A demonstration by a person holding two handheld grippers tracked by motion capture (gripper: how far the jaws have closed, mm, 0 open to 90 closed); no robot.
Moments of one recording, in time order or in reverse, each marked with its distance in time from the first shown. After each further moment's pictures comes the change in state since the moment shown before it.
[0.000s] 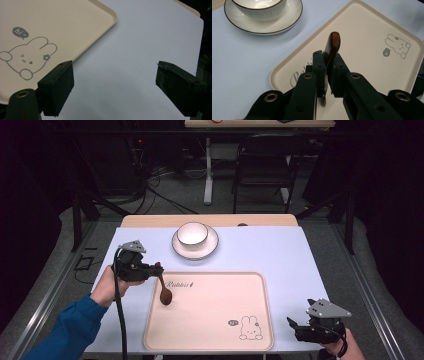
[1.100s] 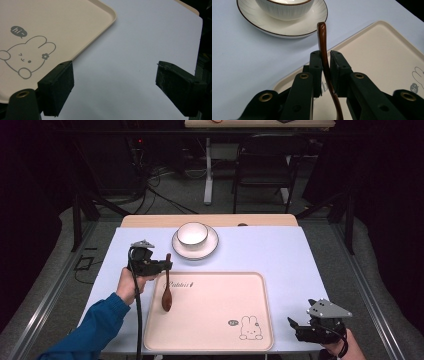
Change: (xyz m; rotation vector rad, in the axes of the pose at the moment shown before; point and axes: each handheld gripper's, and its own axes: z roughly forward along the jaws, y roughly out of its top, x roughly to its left) left arm 0.032 -0.010 0.059 -0.121 0.057 -0.212; right arm -0.001 -0.002 -0.001 0.004 -0.005 0.007
